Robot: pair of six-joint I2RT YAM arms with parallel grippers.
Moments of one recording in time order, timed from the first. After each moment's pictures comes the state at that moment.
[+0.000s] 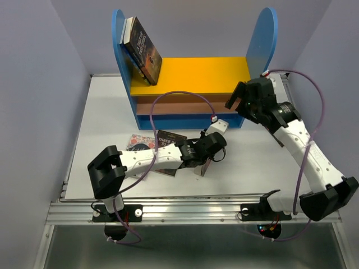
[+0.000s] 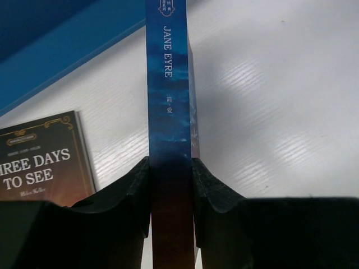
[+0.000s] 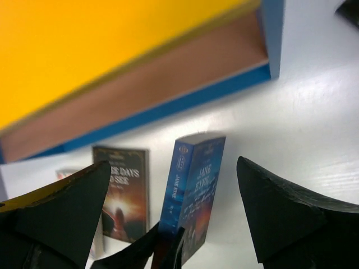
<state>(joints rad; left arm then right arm) -1.19 1.69 1.27 -0.32 -0.51 -0.42 0.42 1.31 1.40 -0.82 0.27 0.77</state>
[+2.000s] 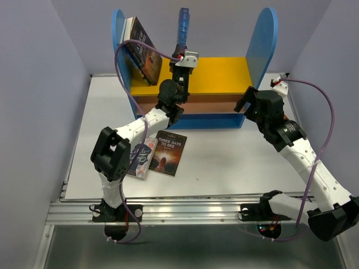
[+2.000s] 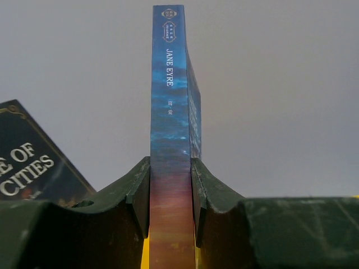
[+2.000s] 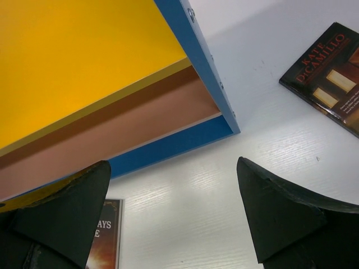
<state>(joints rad) -0.72 1.81 1.48 1.00 -0.53 0.52 0.41 1.09 1.17 -0.54 0.48 0.62</state>
